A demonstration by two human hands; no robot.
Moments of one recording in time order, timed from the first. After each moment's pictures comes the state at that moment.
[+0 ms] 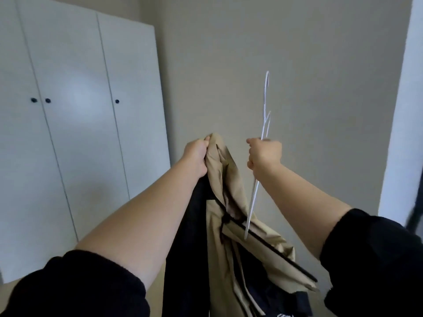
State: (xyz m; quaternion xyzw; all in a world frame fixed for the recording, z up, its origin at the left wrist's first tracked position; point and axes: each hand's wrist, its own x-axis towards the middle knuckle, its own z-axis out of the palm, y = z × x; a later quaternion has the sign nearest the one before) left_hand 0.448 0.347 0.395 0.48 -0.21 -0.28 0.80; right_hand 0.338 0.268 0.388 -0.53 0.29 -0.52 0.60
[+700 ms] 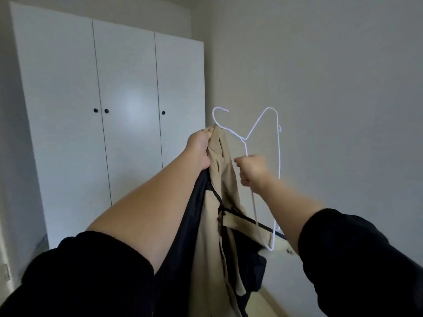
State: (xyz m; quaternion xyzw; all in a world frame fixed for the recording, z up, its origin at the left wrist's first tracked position) left_hand 0.567 0.389 0.456 0.48 -0.23 -0.17 0.83; right_hand 0.493 0.284 0.407 -0.70 0.22 -0.35 0.58
